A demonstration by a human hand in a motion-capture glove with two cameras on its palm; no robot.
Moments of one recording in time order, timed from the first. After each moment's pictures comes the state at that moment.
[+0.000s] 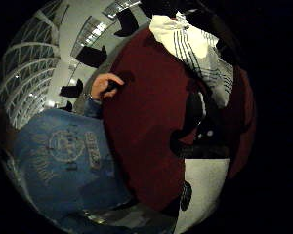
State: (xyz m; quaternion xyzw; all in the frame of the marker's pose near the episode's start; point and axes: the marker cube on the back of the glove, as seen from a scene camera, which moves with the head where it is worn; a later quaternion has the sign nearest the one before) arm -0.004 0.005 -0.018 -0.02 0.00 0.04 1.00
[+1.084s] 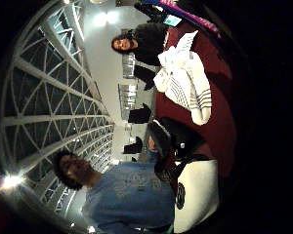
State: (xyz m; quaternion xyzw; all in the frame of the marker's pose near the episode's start) arm 0.101 0.059 -0.044 0.17 -0.34 0.36 0.85
